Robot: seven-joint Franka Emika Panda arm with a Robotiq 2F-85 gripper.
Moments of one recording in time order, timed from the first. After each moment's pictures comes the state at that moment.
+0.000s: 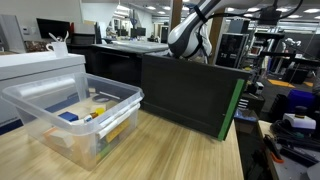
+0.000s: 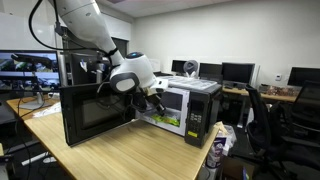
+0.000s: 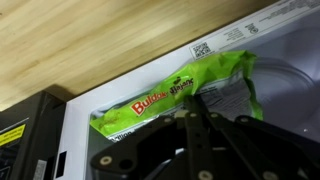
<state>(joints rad) -0.56 0.49 0.29 -2.09 0.39 3.11 -0.29</state>
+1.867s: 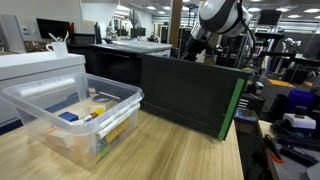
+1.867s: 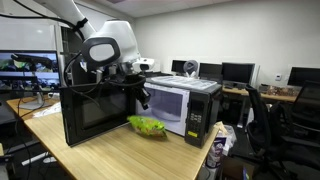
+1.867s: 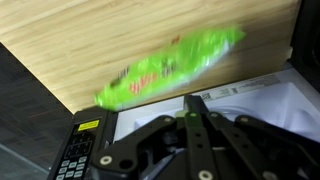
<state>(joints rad) -0.27 0.05 -0.11 -2.40 0.23 2.81 -0.29</state>
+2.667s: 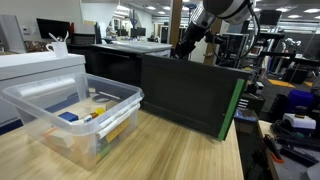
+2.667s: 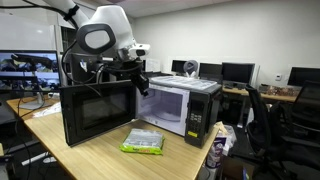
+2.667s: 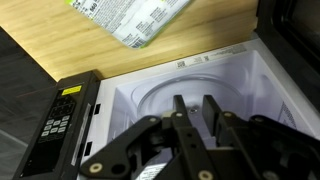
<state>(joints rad) -0.20 -0.05 -0.12 -2.40 0.26 2.80 -0.28</state>
